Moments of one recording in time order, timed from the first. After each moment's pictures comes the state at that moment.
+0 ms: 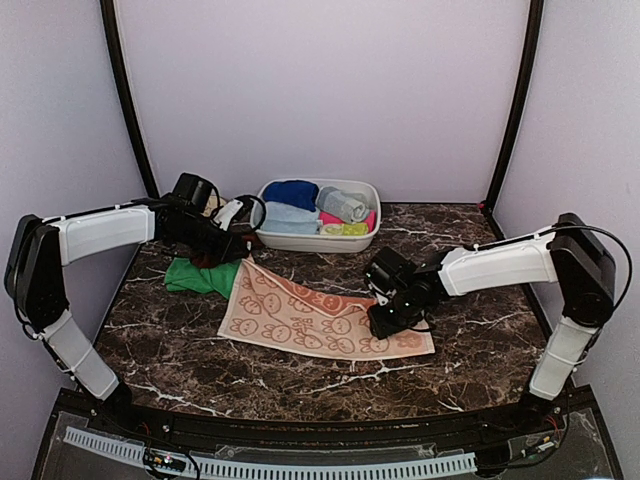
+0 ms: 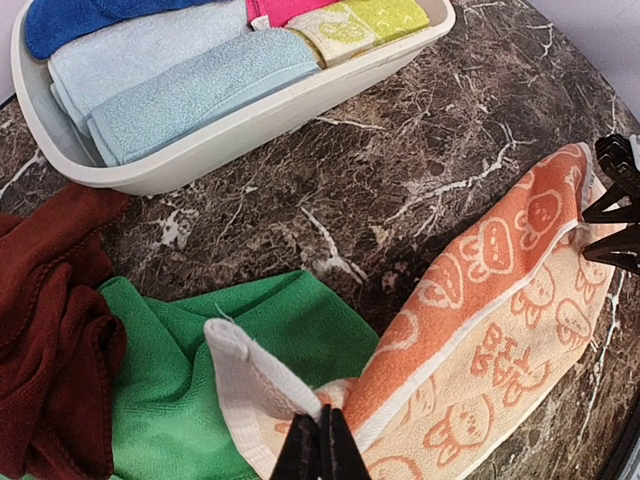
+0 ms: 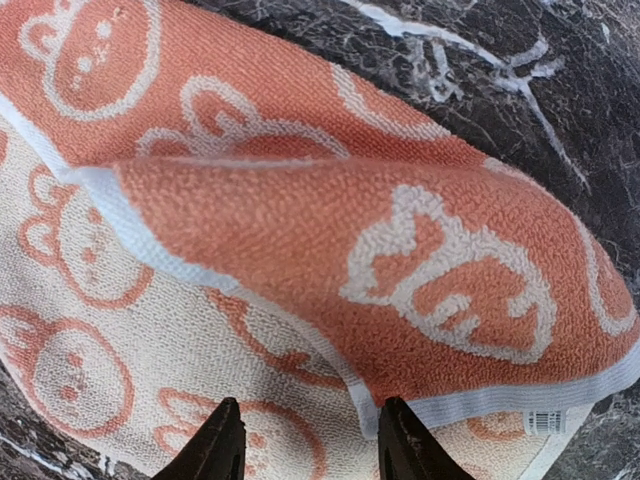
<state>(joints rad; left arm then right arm) -0.40 1.62 1.19 -0.46 0.34 0.14 0.89 1.74 1.04 -0.53 0.11 0.46</state>
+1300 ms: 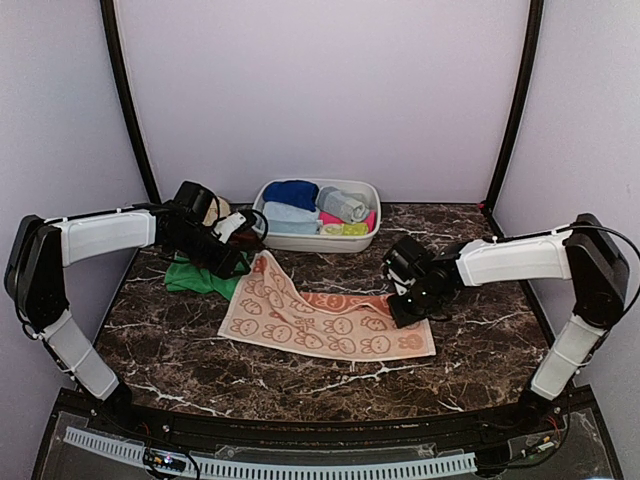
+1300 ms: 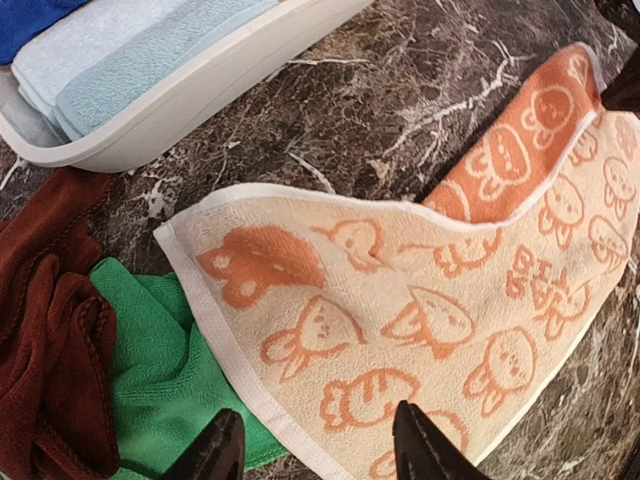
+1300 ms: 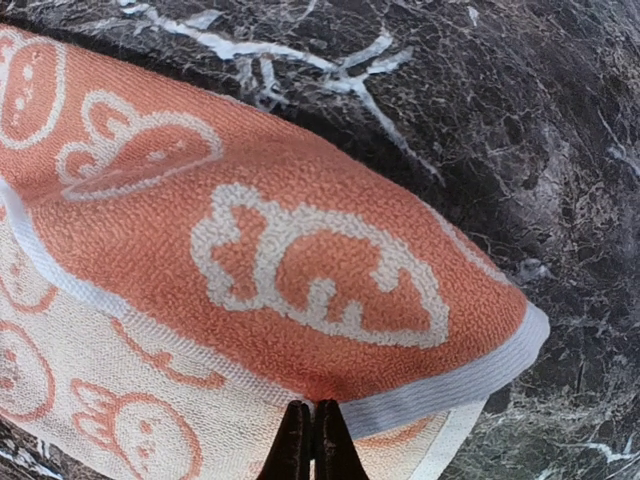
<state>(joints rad) -0.40 1.62 1.15 -0.50 0.32 0.32 0.78 1.68 1.00 -0.57 0.15 0.37</state>
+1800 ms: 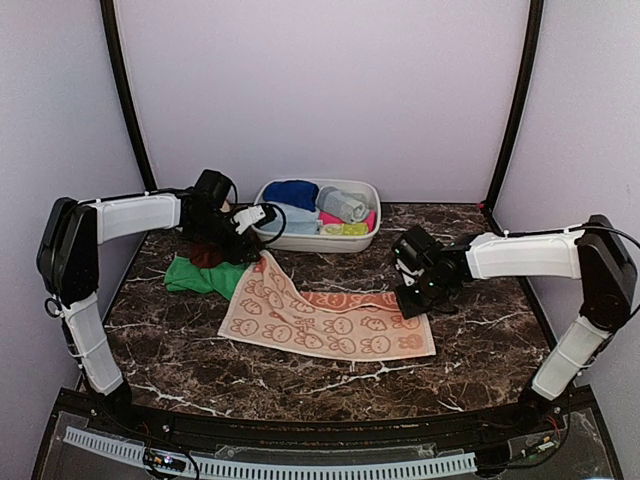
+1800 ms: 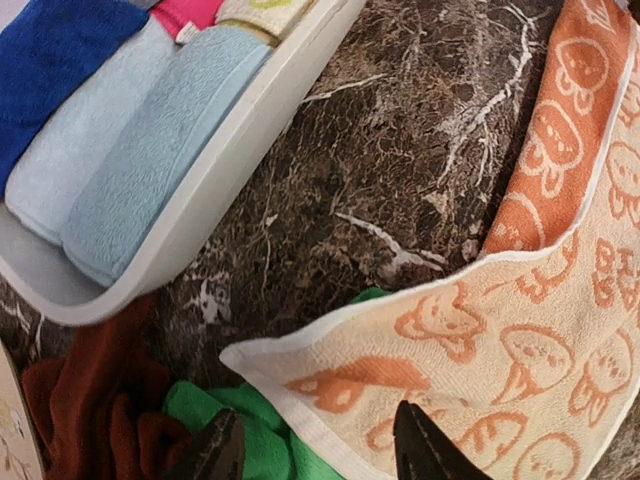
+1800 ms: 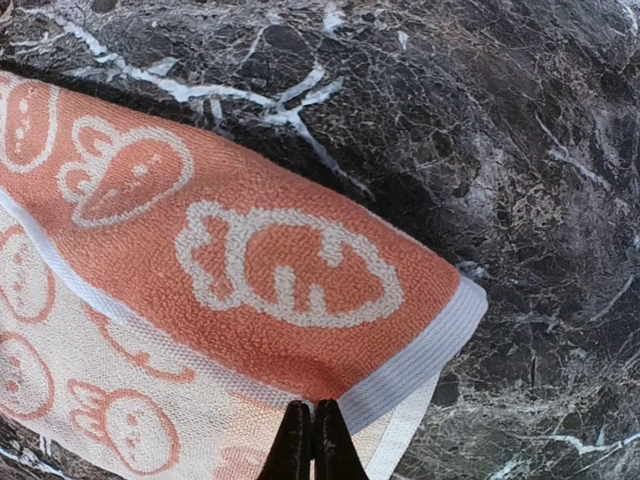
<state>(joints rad) -0.40 1.84 1.40 -0.54 0.30 0.64 0.74 1.63 1.02 -0.61 0.16 0.36</state>
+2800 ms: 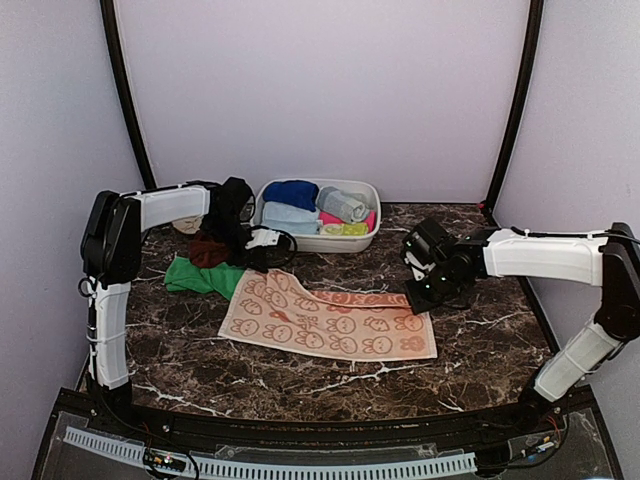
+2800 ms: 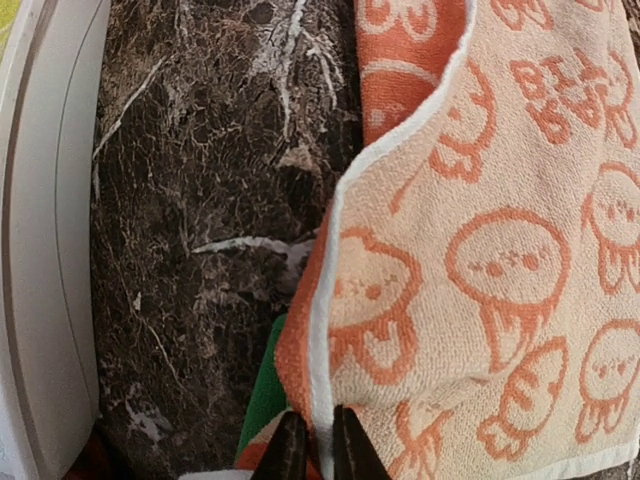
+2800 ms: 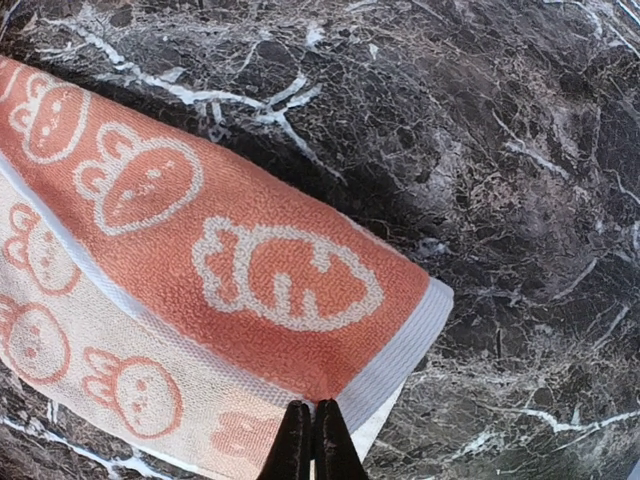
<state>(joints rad) -0.40 2.16 1.75 -0.90 0.44 1.28 0.72 1.53 1.01 -0.68 0.16 0.34</state>
